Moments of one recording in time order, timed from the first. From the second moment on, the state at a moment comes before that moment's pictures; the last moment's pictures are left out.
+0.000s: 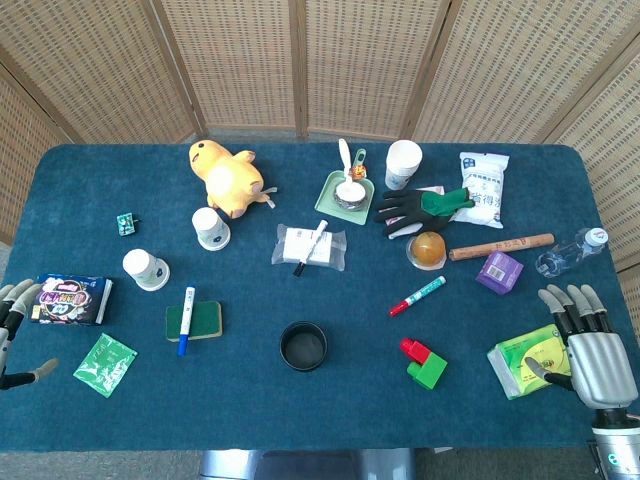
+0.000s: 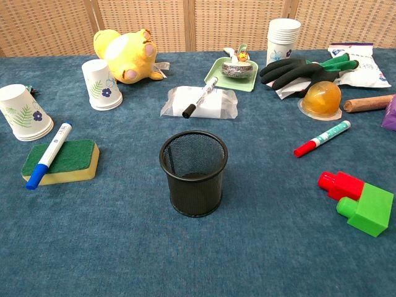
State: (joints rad) left arm -0.06 -0.94 0.01 -1.75 1.50 1.44 -0.05; right arm 0.08 -1.14 0.05 -1.56 -1.61 1.55 0.01
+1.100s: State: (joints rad) left arm -0.06 -0.82 0.00 -1.78 1.50 1.43 -0.26; right arm 0.31 -1.30 0.09 -1.50 -1.62 1.27 -0.13
